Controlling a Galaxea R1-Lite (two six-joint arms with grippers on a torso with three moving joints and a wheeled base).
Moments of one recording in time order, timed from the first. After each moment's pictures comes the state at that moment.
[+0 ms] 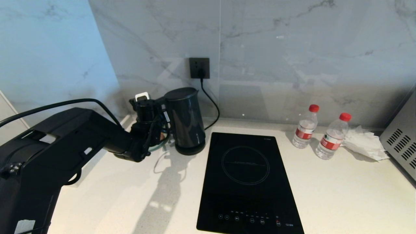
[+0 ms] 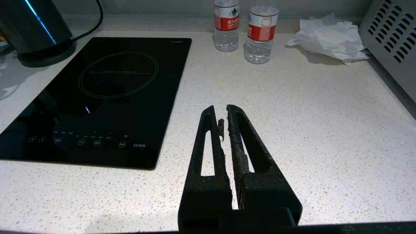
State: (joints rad) left arm -0.33 2.32 -1.38 -0.90 0.49 -0.26; right arm 0.00 0.00 0.00 0.00 0.00 0.00
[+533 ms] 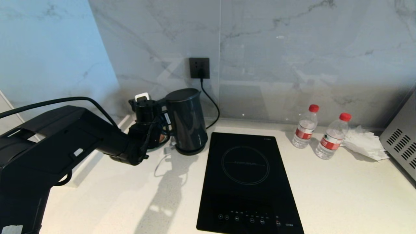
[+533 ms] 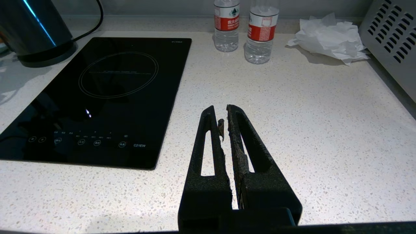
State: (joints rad) left arm -0.34 2.25 -1.29 -0.90 0.49 -0.27; right arm 0.00 0.00 0.00 0.00 0.00 0.00
